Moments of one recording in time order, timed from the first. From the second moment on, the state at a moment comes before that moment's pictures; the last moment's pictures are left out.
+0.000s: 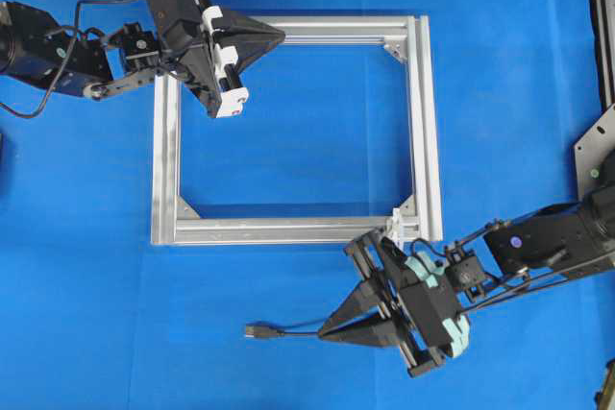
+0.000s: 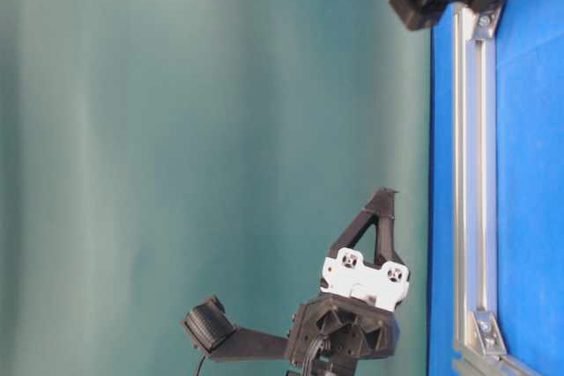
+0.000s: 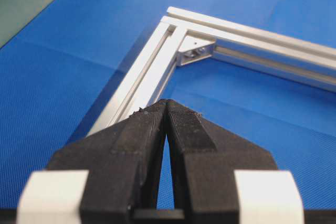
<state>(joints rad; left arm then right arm) 0.29 0.15 0.83 -0.09 -0.78 0.01 0.39 0.14 0.81 -0.11 -0.67 0.13</state>
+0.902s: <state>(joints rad) 0.29 0.15 0.83 -0.09 -0.77 0.00 0.41 0.26 0.73 0.04 -0.66 0.13</state>
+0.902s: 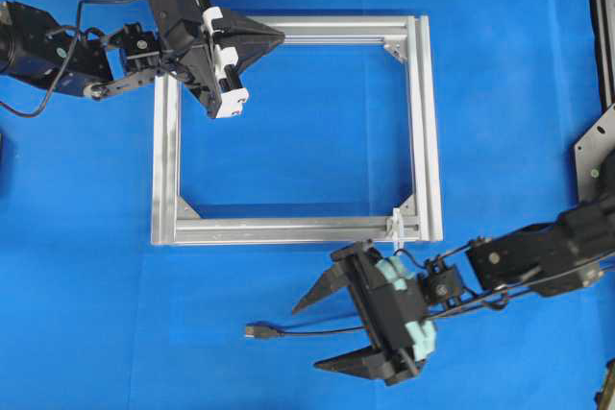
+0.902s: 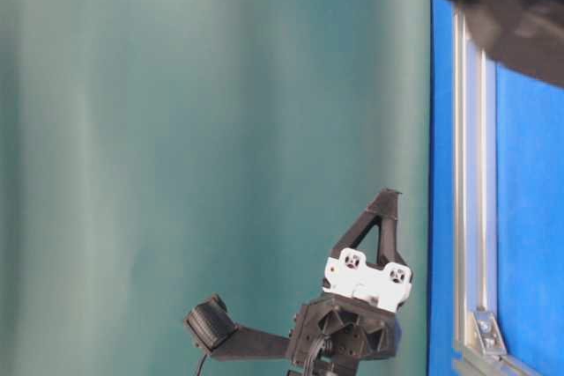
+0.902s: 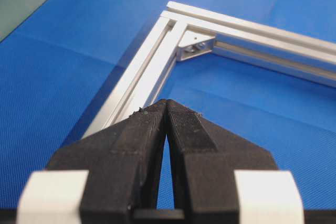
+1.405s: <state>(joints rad) 0.29 0.15 0.83 -0.09 -0.77 0.00 0.43 0.39 0.67 0.15 -0.66 0.13</state>
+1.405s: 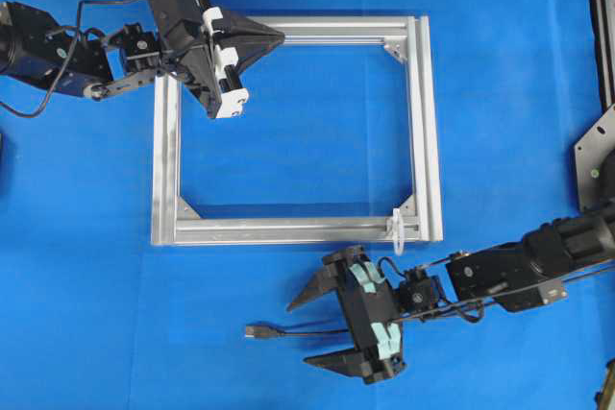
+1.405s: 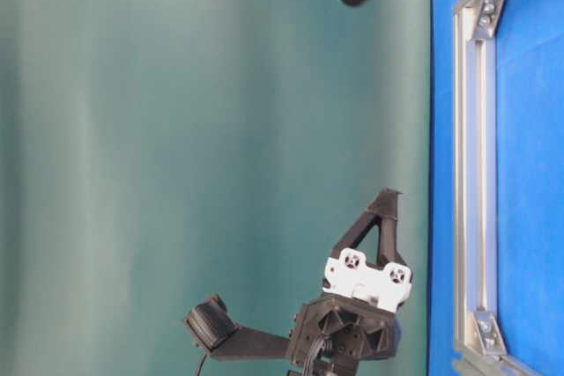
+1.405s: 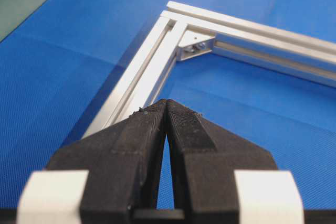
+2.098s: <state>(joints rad) 0.29 0.15 0.84 -0.09 -0.77 0.00 0.43 0.40 0.67 0.17 -0.63 0.13</state>
